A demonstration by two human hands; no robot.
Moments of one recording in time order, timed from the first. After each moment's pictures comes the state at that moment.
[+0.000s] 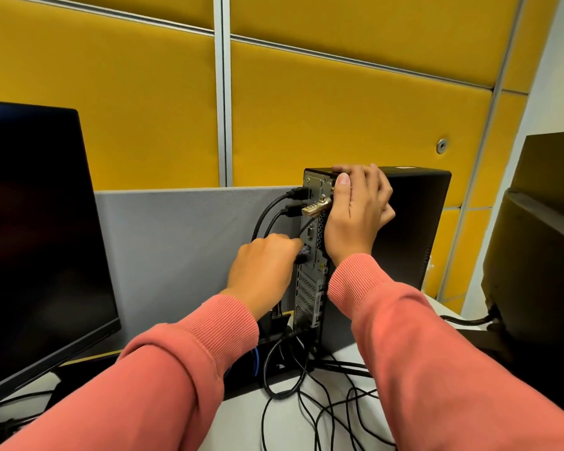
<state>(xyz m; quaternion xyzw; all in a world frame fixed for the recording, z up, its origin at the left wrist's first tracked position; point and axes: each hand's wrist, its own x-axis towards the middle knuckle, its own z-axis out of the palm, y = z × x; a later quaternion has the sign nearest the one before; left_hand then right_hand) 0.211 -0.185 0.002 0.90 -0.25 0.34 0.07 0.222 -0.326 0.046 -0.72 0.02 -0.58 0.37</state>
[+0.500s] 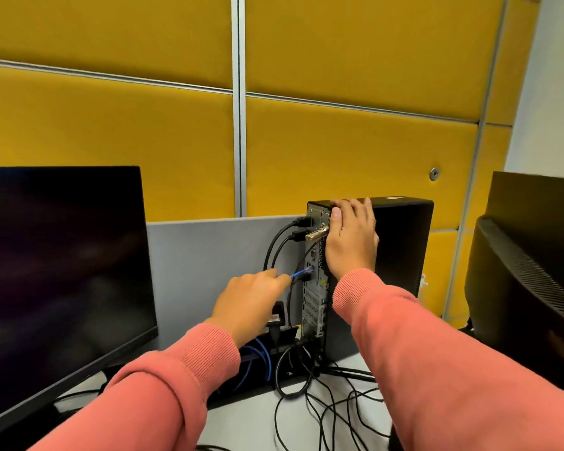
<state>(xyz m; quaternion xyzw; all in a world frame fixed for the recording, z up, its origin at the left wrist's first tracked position) 0.165 -0.134 0.004 0.92 -0.27 0.28 -0.01 0.191 -0.327 0.059 -0.81 0.03 -0.48 0.33</state>
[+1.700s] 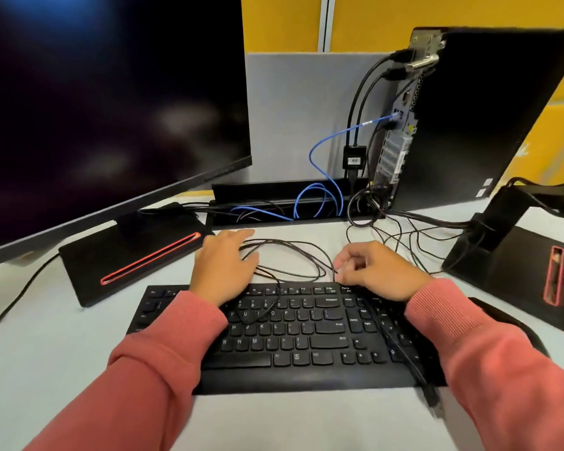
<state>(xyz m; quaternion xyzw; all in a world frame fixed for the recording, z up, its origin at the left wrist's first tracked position) -0.007 0.014 -0.147 0.96 0.03 0.11 0.26 0.016 -0.271 -0.136 -0.89 -0.15 0.12 0.41</state>
